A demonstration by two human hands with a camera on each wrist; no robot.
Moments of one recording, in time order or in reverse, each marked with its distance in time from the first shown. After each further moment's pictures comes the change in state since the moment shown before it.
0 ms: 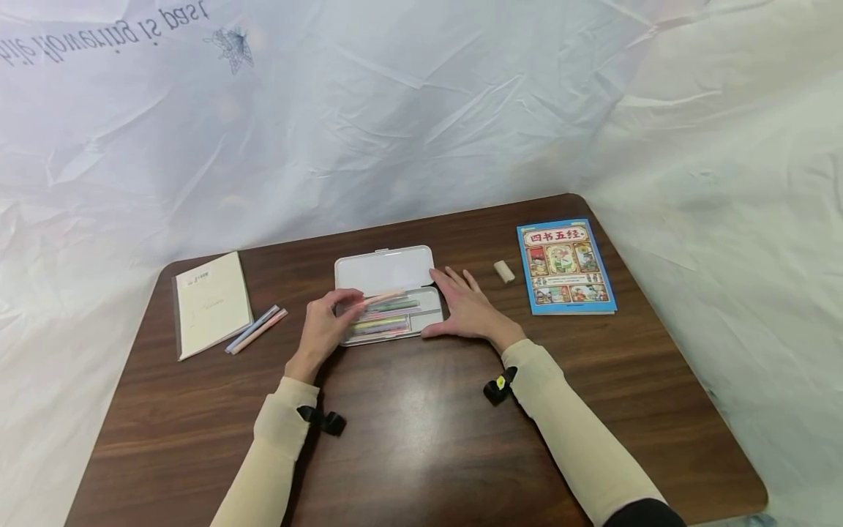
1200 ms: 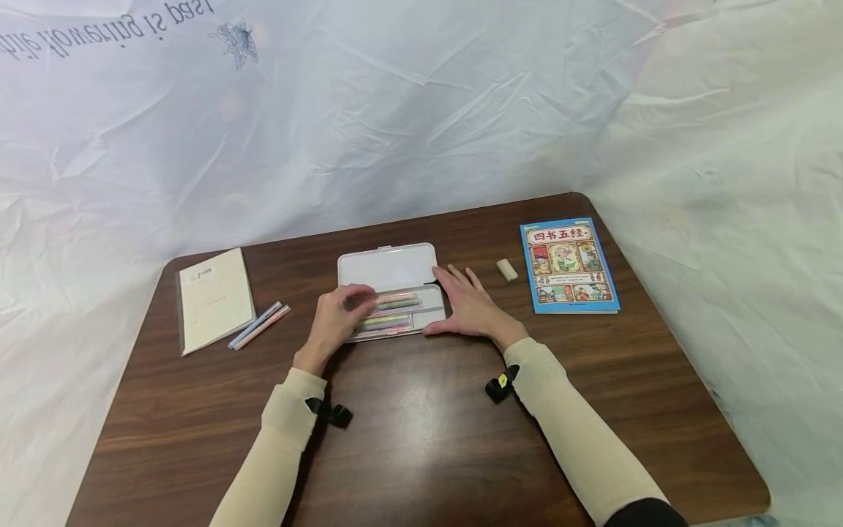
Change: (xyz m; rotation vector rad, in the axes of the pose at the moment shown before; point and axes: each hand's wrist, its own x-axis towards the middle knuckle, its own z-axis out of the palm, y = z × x) left_hand 0.008 0.005 0.007 0.052 -0.071 -0.011; right_hand 0.001 -0.001 0.000 -0.004 -0.008 0.009
